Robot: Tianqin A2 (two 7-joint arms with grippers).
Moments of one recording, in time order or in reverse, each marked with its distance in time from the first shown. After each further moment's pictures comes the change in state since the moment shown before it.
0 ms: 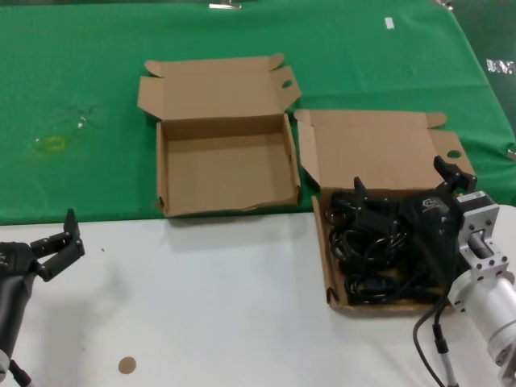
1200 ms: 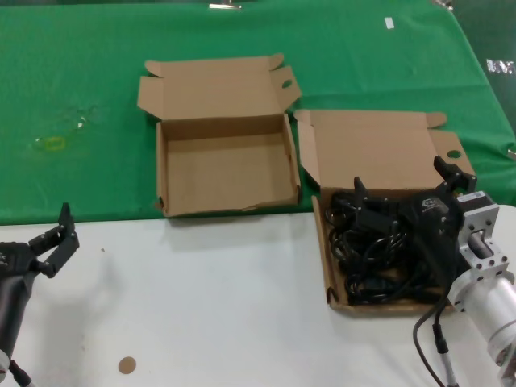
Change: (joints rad) left arm 0.000 0.000 0.000 0.000 0.000 0.000 0.000; right arm 0.000 0.000 0.000 0.000 0.000 0.000 0.000
